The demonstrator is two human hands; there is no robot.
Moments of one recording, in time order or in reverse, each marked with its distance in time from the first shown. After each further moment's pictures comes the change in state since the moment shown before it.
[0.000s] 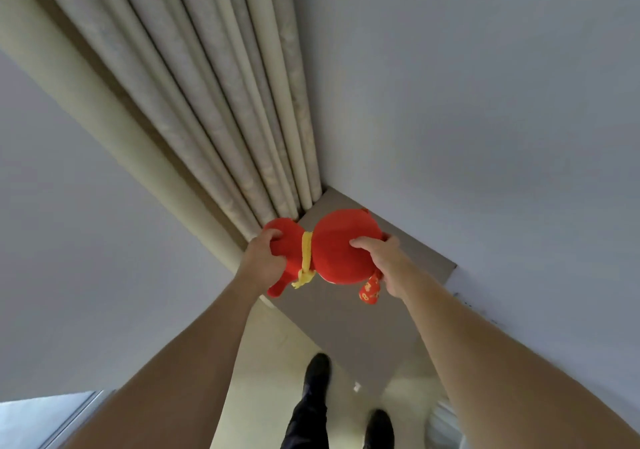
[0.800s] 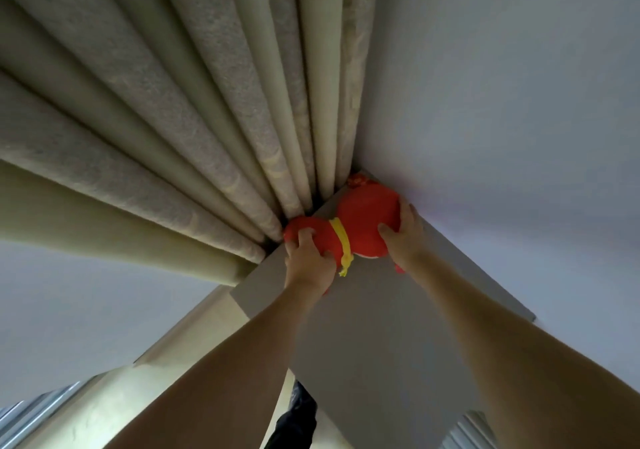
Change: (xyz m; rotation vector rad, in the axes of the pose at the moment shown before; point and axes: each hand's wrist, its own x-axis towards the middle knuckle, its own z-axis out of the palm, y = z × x) left_hand 0.217 -0.057 0.131 -0.073 -0.011 -0.277; right_hand 0.288 0.015 0.049 -0.755 0.137 -0.279
